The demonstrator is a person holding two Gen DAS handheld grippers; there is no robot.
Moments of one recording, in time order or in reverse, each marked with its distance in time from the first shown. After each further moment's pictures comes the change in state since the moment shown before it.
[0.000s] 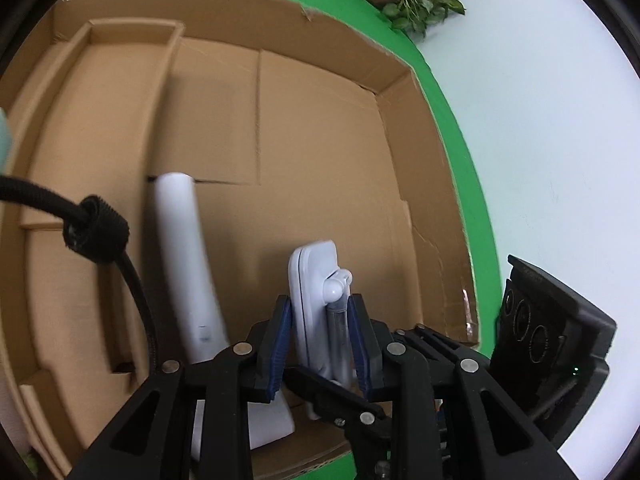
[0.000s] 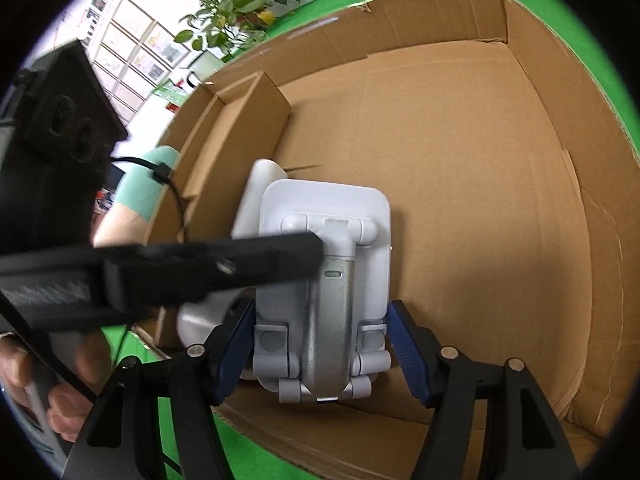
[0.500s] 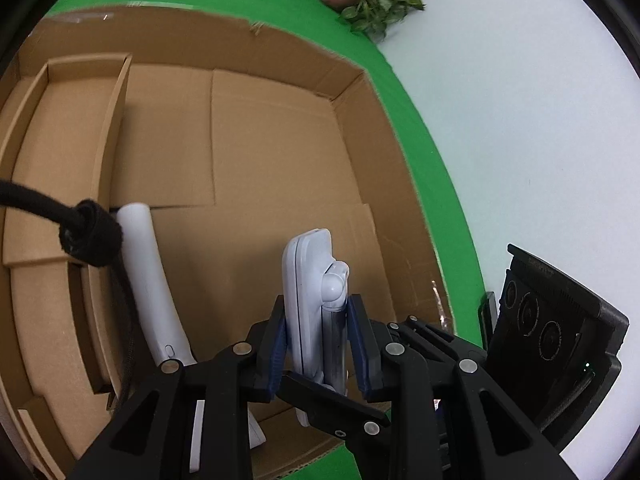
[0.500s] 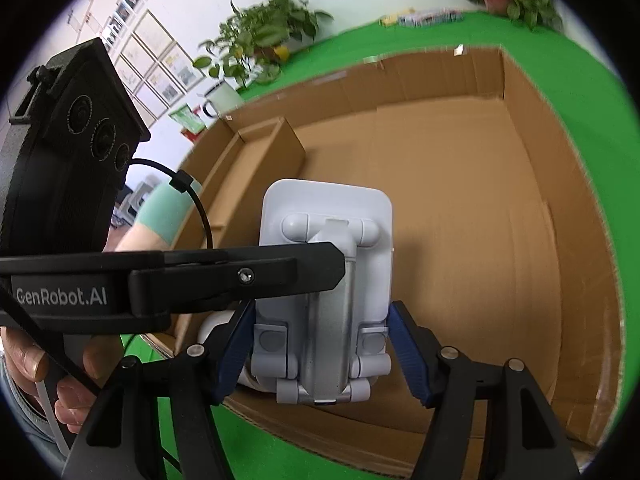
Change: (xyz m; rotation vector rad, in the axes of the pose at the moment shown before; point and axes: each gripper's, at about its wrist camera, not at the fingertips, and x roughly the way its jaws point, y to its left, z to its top) left arm 0.009 -0.011 0.011 0.078 -0.003 -0.091; right arm -0.021 0.010 0.001 -0.043 -0.118 0.006
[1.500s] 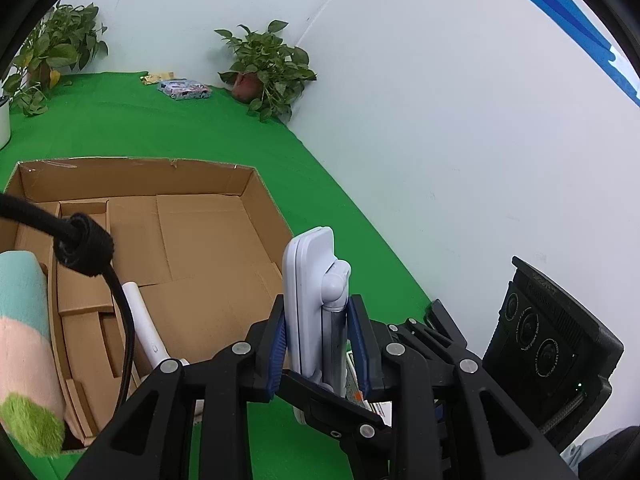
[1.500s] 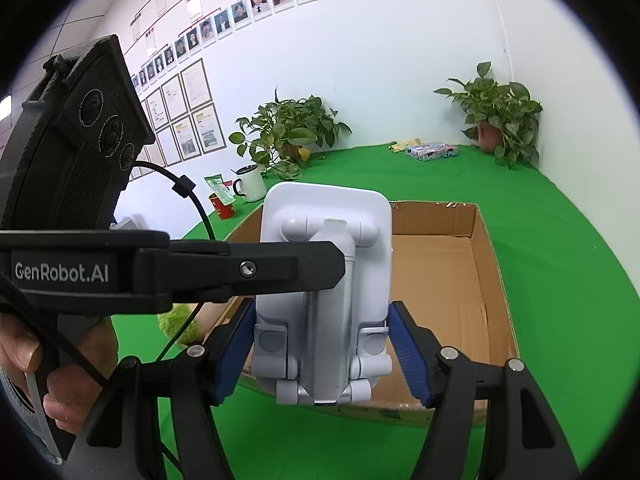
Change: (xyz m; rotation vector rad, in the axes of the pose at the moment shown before) left arm -0.129 -0.094 -0.059 0.301 -0.301 -0.113; right arm -0.101 0.080 -0.032 -0.209 -0.423 -0.154
